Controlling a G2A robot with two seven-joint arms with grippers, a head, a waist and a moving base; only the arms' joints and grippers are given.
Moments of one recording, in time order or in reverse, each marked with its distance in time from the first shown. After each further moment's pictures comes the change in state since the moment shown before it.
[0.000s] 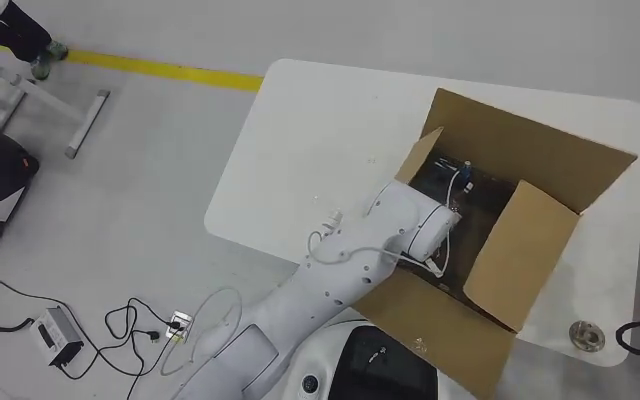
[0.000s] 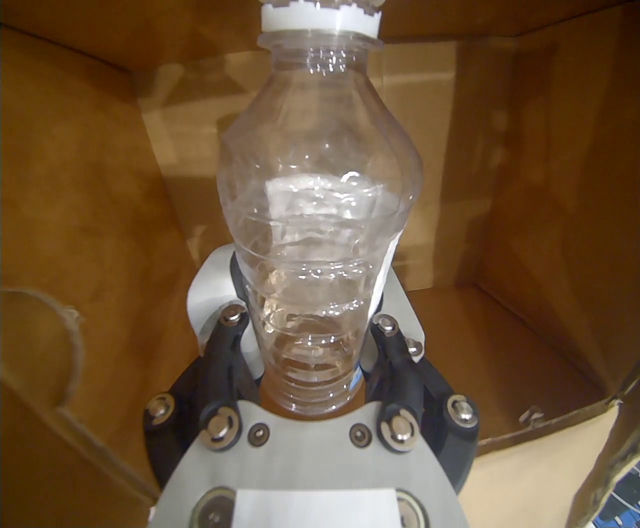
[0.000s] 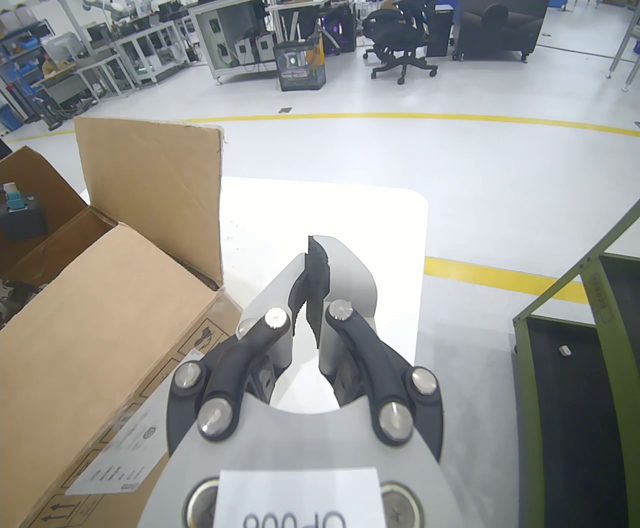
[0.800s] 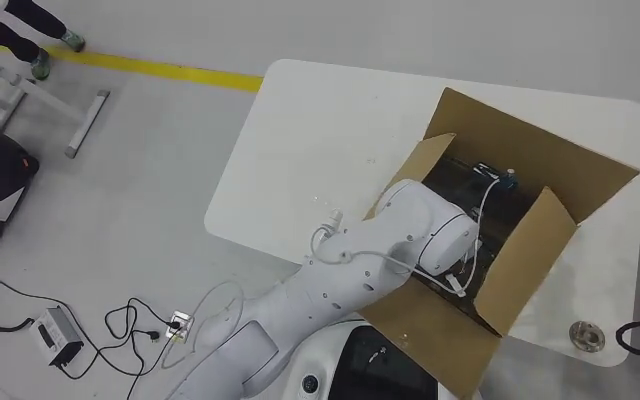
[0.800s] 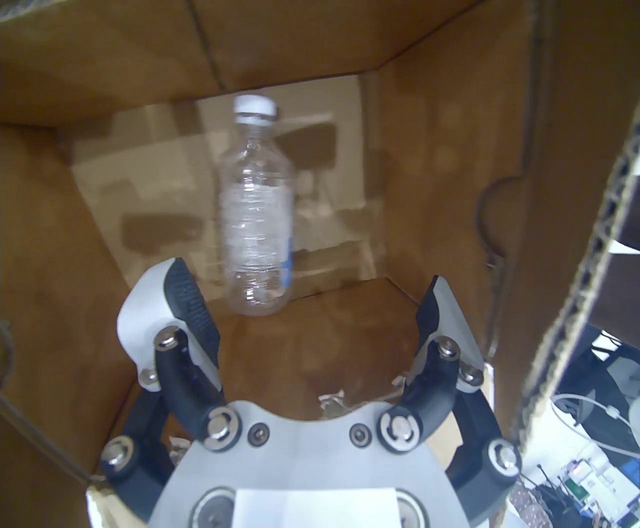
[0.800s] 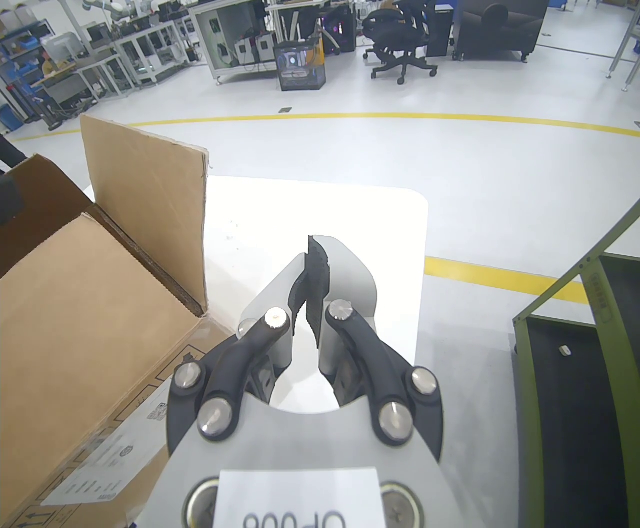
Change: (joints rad) left arm -0.067 0.006 0.079 -0.094 -0.208 0.000 0.000; right arm -0.003 0.000 -0.001 0.000 0.000 0.002 -0.004
